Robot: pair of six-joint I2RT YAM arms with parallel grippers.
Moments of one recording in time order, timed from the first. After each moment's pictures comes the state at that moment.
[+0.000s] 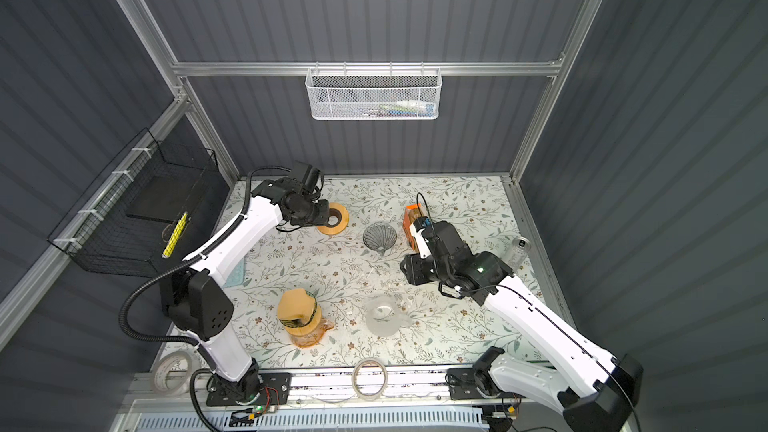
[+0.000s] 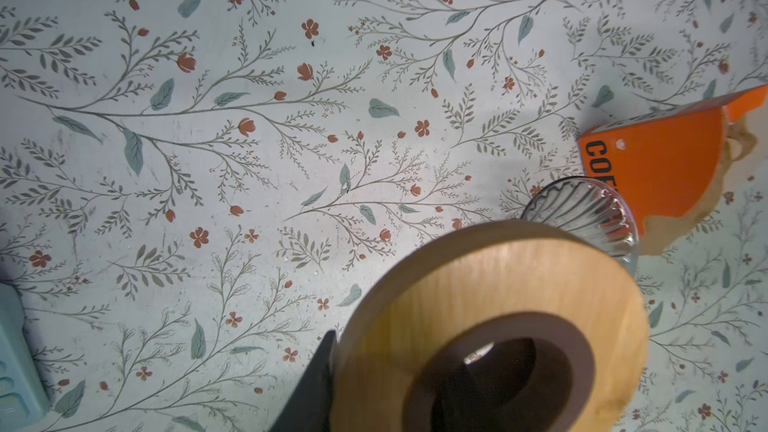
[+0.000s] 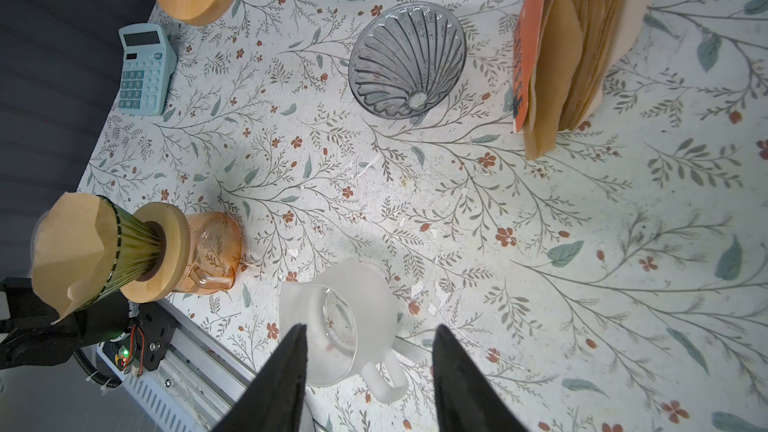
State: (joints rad) left arm -0.45 1.74 1.70 -1.01 -0.02 -0.38; right arm 0.66 1.05 1.04 -0.79 -0.08 0.41
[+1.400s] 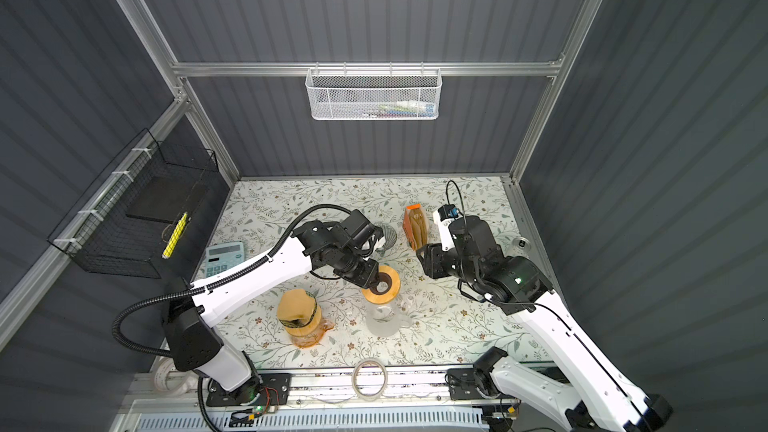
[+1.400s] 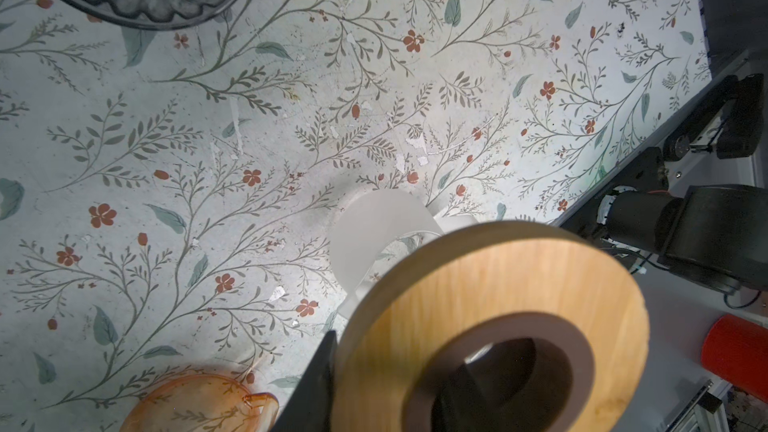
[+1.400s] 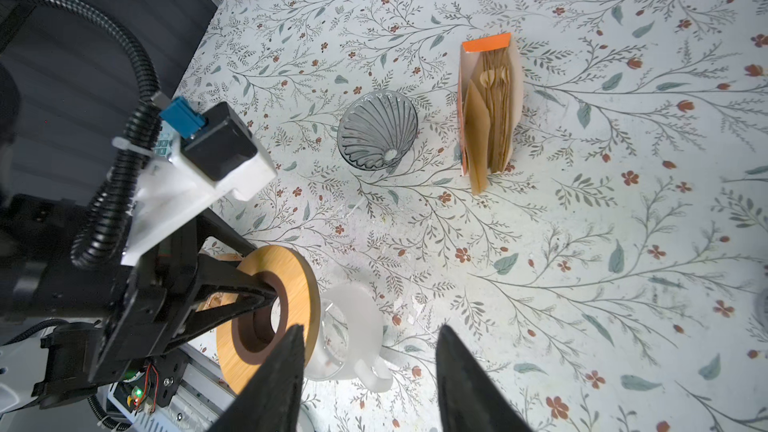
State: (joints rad) left arm -0.94 1.65 1.52 -1.06 0.19 -0.39; right arm 0.60 0.94 1.18 -0.92 -0.01 0.41
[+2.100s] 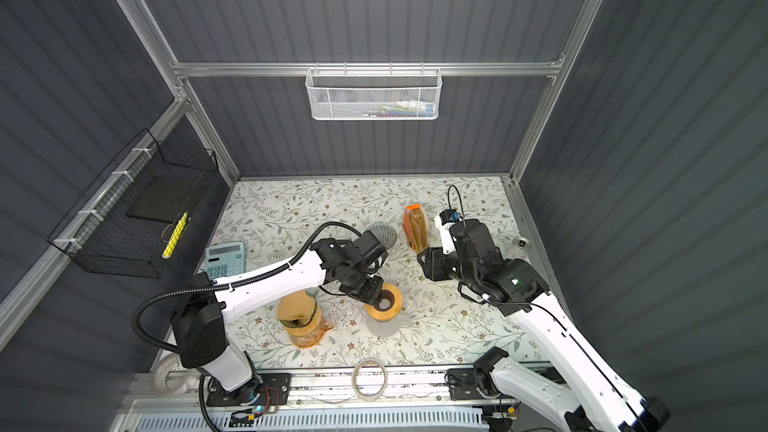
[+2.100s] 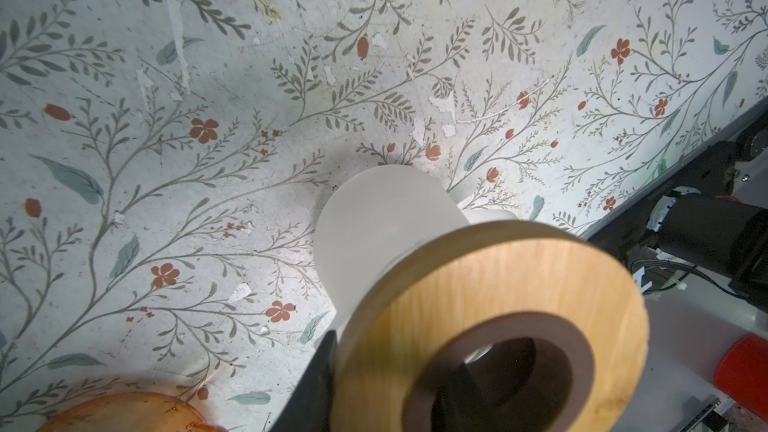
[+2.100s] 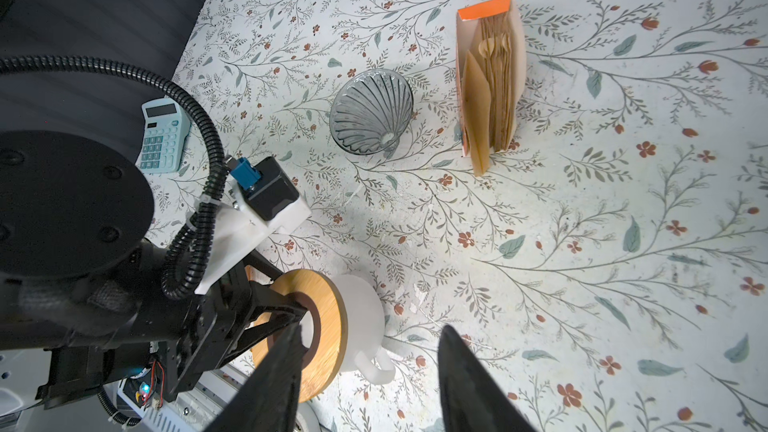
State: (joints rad) left arm -0.99 1.69 1.36 -0.94 0.19 -0.50; right arm 0.57 0.93 1.11 -0.90 -0.06 0.43
